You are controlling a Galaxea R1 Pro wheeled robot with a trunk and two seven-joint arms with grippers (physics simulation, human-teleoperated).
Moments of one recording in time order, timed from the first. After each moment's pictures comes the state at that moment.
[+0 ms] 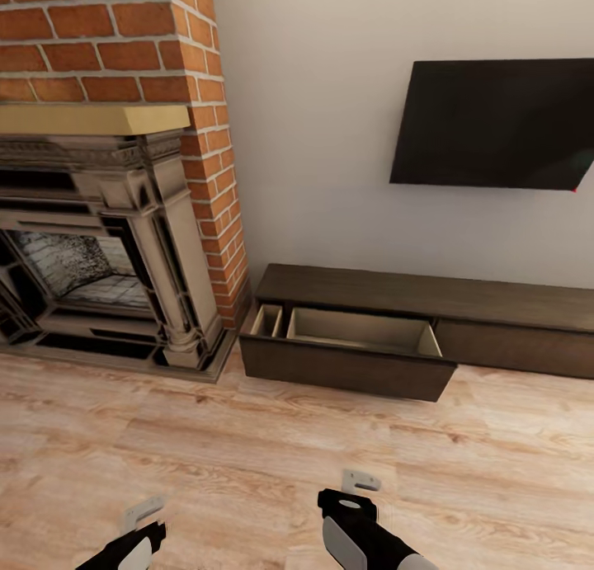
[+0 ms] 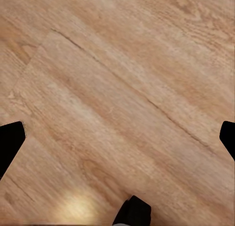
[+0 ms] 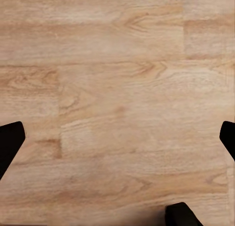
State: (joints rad) left arm -0.53 0.11 -0.17 -0.15 0.57 0.03 0.32; right arm -0.54 0.17 0.73 -0.40 -0.84 0.07 -0.60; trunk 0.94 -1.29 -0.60
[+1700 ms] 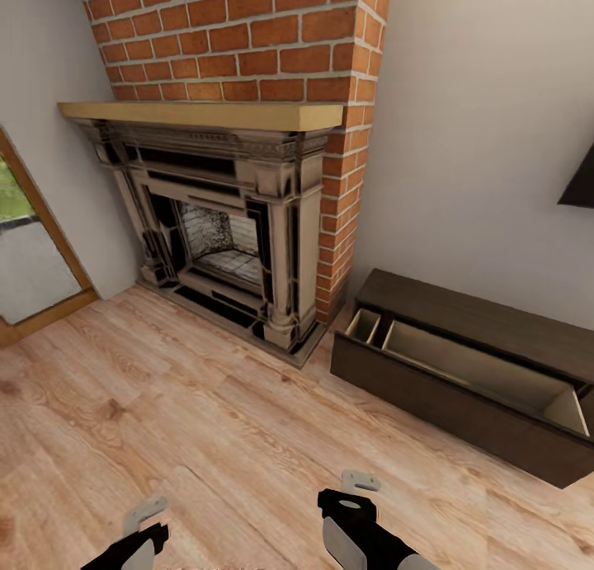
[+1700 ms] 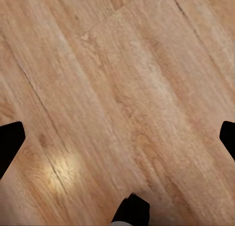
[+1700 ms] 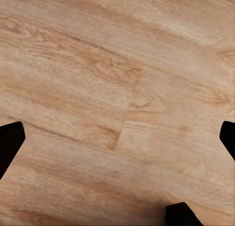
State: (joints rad) left arm -0.53 0.10 -0.17 -0.14 0.57 0.02 0.32; right arm -0.54 0.17 0.73 -0.40 -0.84 0.07 -0.60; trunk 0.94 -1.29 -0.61
